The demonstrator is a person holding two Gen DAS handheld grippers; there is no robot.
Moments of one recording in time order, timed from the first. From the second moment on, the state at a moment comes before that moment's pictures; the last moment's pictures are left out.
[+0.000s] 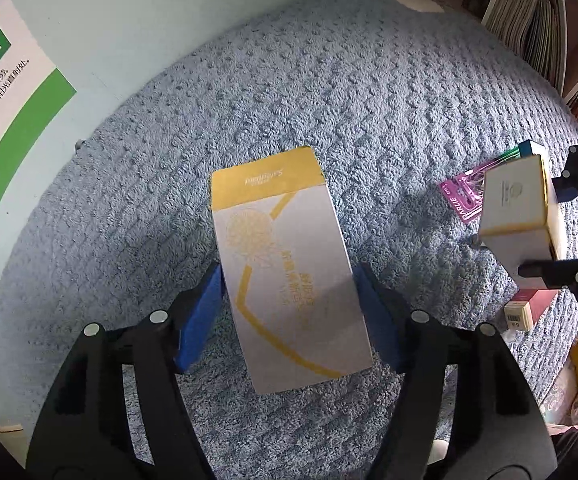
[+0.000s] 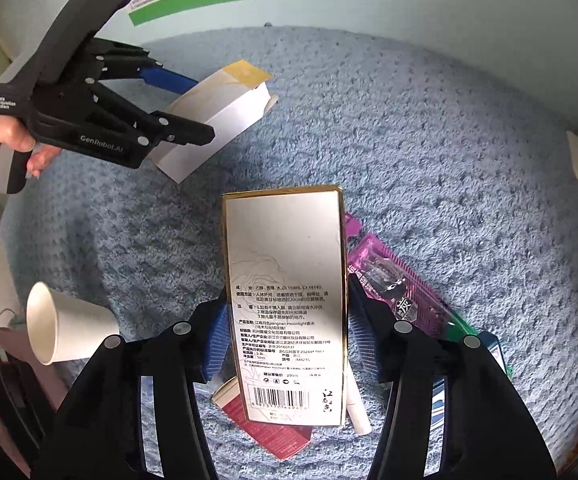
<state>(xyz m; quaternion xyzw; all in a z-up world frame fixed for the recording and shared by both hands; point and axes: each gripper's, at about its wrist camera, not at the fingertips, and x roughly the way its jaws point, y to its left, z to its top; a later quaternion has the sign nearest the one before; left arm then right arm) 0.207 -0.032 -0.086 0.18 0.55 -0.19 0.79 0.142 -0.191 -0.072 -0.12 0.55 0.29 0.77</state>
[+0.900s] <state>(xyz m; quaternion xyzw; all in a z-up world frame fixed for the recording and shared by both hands) 0.095 -0.111 -0.012 0.27 0.45 -0.28 0.80 0.008 -0.288 0.019 -0.06 0.48 0.16 0.86</state>
